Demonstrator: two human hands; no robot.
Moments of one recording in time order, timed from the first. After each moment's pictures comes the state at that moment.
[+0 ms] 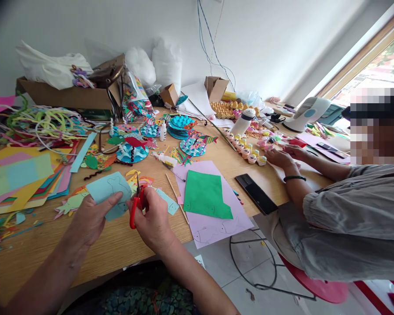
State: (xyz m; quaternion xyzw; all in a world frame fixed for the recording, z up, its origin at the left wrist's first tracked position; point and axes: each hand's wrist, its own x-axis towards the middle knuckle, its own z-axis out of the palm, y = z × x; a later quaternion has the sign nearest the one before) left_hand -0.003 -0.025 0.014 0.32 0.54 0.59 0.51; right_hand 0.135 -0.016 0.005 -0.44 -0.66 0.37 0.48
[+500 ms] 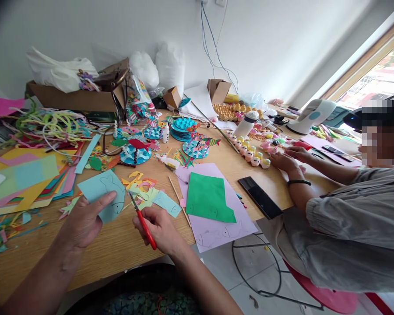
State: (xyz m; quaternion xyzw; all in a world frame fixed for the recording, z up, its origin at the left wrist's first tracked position) left_hand -0.013 -0.027 0.023 0.30 0.52 0.62 0.51; right_hand 0.155 -0.023 -0.008 -0.36 -0.56 0.68 0.29
